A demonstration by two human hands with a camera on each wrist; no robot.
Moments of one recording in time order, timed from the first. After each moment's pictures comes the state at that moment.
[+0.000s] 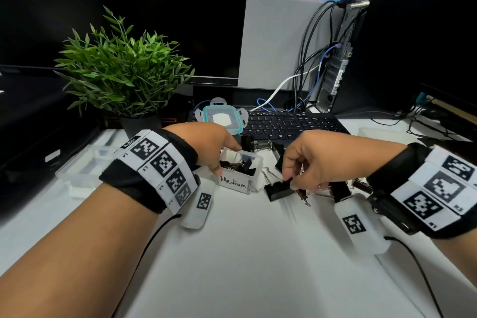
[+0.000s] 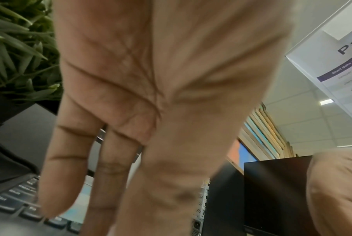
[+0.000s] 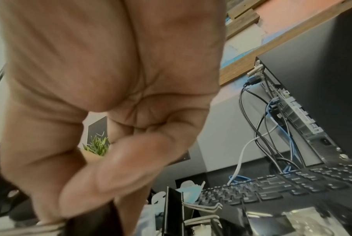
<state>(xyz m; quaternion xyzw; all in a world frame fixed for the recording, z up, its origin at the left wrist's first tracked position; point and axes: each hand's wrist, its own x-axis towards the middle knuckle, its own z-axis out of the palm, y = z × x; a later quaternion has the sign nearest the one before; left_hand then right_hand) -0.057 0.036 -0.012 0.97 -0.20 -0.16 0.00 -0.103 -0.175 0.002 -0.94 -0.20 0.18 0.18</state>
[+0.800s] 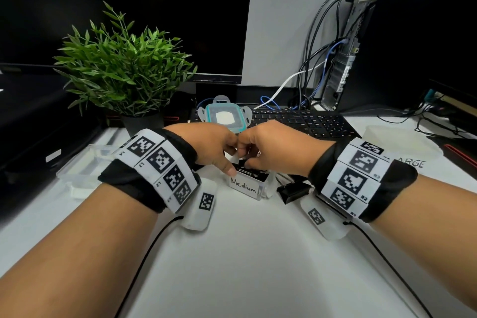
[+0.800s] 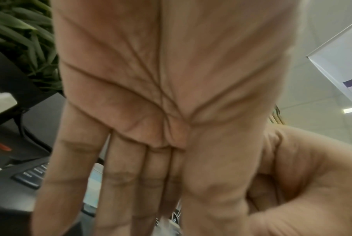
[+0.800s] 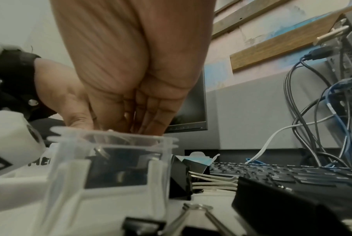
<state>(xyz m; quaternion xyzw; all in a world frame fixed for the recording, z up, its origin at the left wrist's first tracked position) -0.047 0.042 -0.020 0.96 -0.22 -0.18 0.09 -0.063 -0.116 -0.025 -0.94 -0.32 -0.01 0.09</state>
